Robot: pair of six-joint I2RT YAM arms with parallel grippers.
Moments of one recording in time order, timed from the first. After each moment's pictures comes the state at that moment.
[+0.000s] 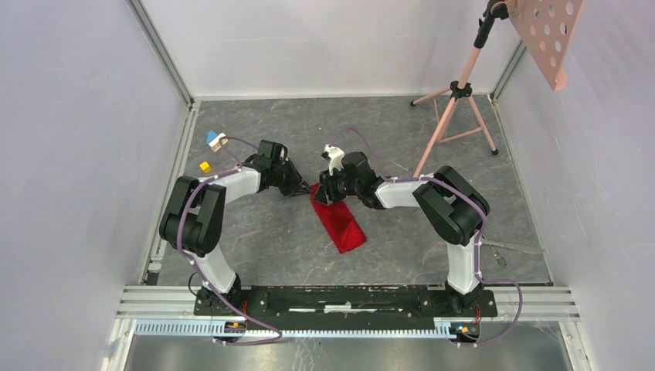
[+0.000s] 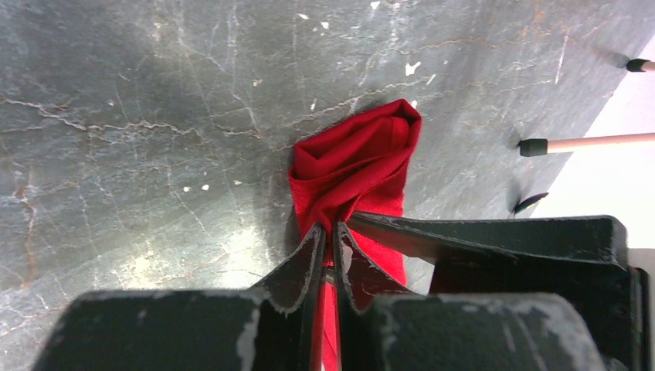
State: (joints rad) left arm -0.31 1.74 0.94 -0.16 0.40 -0.86; right arm 0.72 1.97 1.04 0.36 -0.37 0.30
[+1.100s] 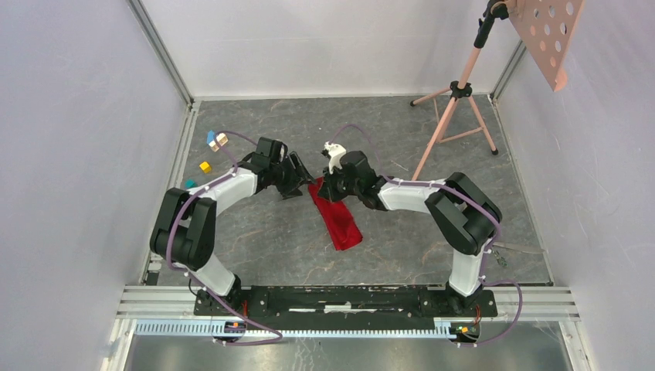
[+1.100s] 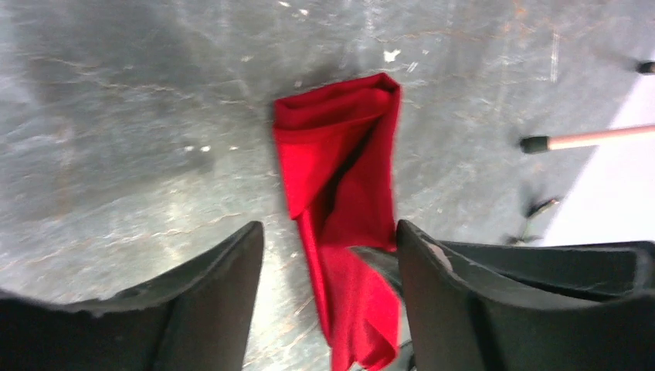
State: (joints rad) left arm -0.34 1.63 0.94 -0.22 0.34 -0.84; right arm 0.76 1.88 1.03 0.28 -0.19 0.29
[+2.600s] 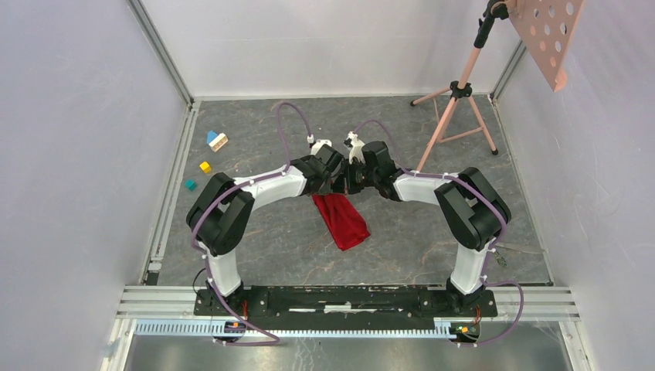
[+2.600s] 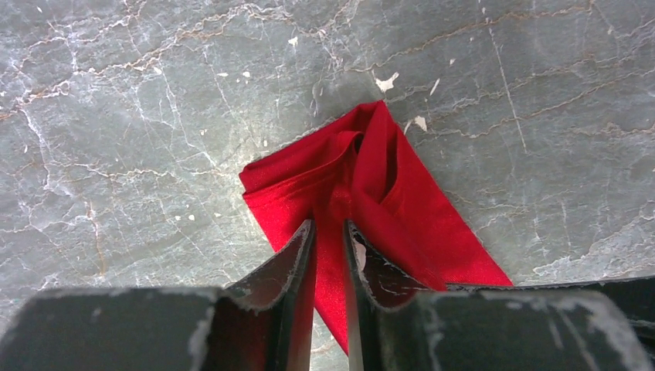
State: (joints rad) left arm -0.71 1.84 1.20 -0.39 -0.35 -0.56; right arm 0.59 1.86 1.00 0.26 -0.48 0.46
